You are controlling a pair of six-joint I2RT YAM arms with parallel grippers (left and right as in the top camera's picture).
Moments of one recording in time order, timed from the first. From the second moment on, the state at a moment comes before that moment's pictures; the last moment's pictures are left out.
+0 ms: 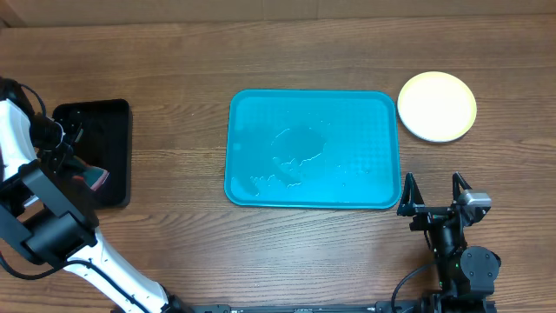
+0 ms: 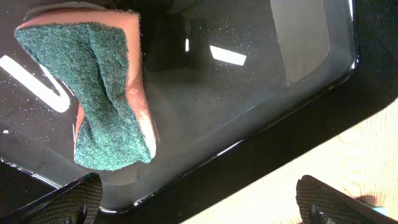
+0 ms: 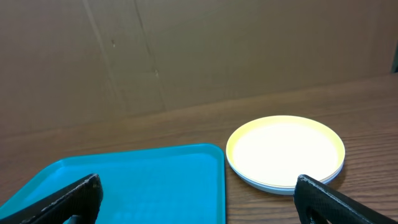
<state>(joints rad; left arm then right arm) 0.62 2.17 1.86 -1.25 0.25 -0.49 -0.05 0.01 0.02 -0.03 -0.11 0.20</state>
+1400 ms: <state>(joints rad) 0.08 0.79 0.78 -0.59 0.11 -0.09 -0.05 0.01 0.02 -0.03 -0.11 0.20</state>
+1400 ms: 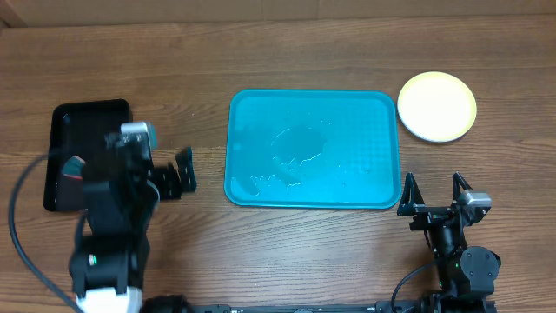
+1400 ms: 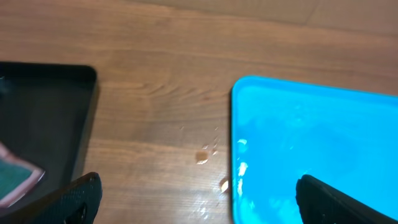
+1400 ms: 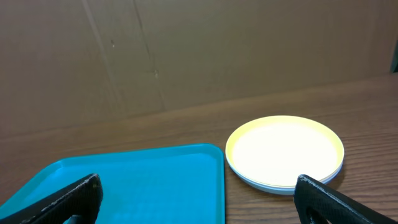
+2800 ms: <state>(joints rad) 0.08 0.02 0.01 -0.07 0.07 -0.04 -0.05 0.01 0.02 -0.03 -0.11 0.20</state>
